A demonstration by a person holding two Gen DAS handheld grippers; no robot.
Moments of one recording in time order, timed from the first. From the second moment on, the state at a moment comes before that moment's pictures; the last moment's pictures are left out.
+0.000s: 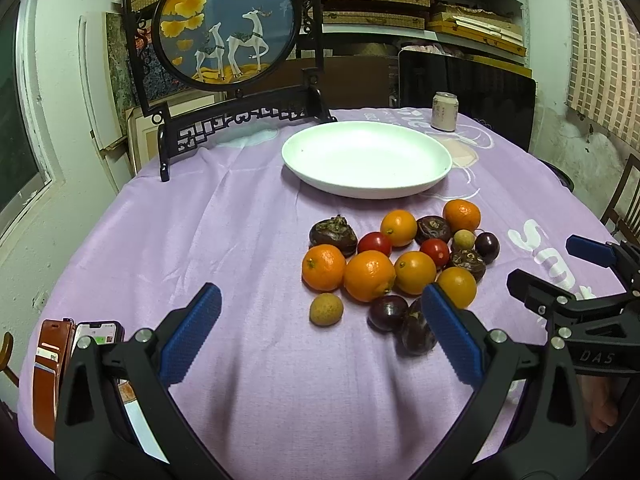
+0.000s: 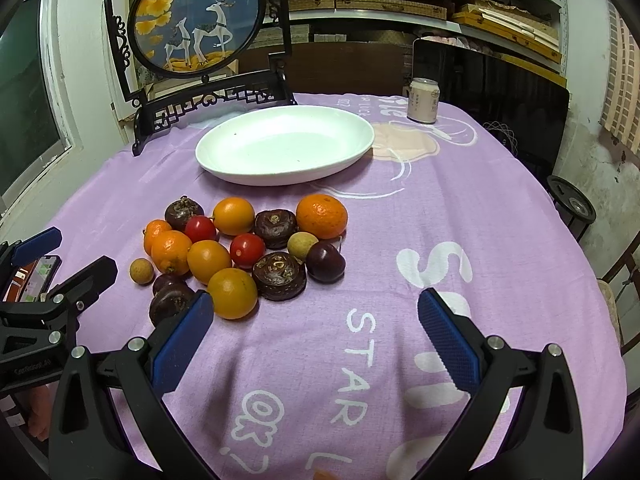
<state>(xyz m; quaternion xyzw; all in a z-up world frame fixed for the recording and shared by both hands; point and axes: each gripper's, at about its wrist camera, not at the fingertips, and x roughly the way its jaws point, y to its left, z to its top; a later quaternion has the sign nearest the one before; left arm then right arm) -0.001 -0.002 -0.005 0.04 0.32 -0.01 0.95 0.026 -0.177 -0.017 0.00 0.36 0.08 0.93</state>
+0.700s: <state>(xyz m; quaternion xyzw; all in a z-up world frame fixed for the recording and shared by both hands) 0.000 0.001 -0.003 0.04 0.32 -0.01 0.95 0.025 -0.175 -0.018 -0.01 0.36 0.08 0.93</state>
